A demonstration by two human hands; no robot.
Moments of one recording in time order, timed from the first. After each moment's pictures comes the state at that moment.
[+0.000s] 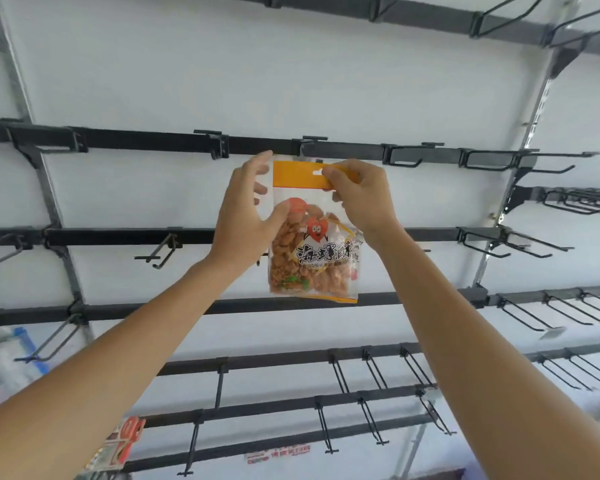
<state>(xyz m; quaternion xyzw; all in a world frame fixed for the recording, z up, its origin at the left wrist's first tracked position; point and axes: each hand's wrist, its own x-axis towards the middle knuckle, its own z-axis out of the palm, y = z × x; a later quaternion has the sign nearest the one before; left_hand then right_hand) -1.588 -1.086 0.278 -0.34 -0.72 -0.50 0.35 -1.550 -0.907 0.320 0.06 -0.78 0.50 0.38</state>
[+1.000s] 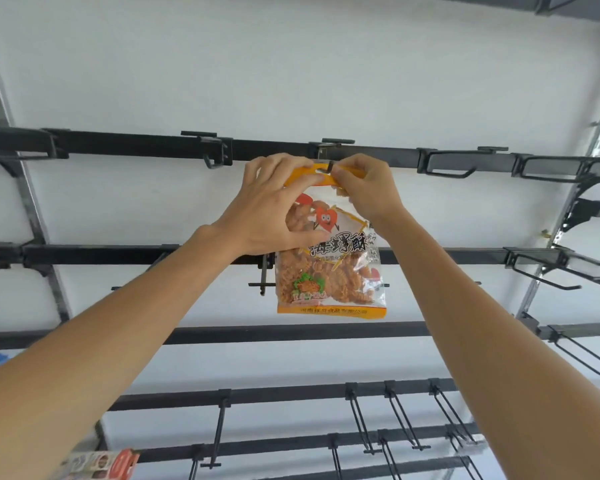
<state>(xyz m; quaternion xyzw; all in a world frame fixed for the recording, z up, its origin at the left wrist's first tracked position) -1.691 -1.072 0.305 -0.44 -0.78 -0.08 0.44 -1.663 -0.879 0.329 0.07 -0.79 0.48 0.36</state>
